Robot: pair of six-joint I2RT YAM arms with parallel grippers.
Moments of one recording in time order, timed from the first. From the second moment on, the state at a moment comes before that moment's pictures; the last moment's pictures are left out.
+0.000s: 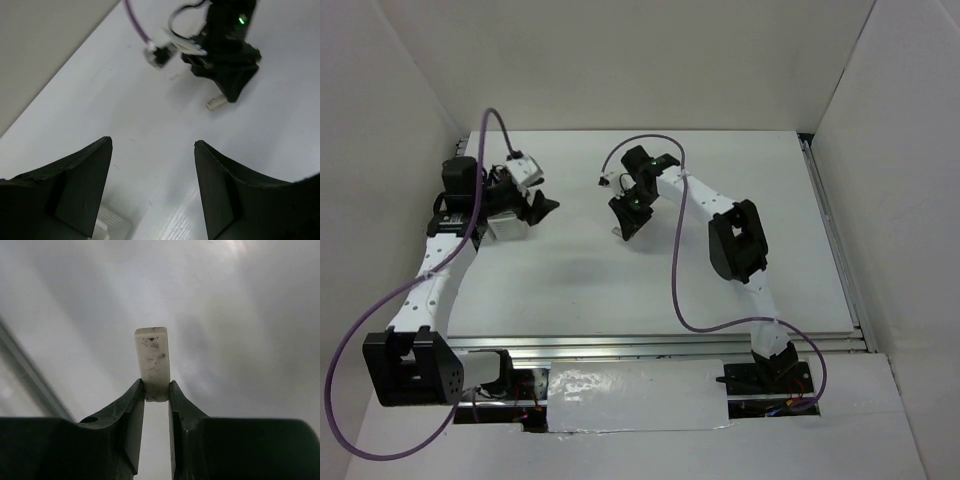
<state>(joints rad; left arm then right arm) 0.08 1.24 1.06 -0.21 0.85 0.51 0.59 2.32 2.06 -0.98 -0.43 -0.24</state>
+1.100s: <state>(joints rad) -0.37 1.24 1.07 -0.69 0.66 1.23 0.62 2.22 2.12 -1.27 -1.06 -0.28</state>
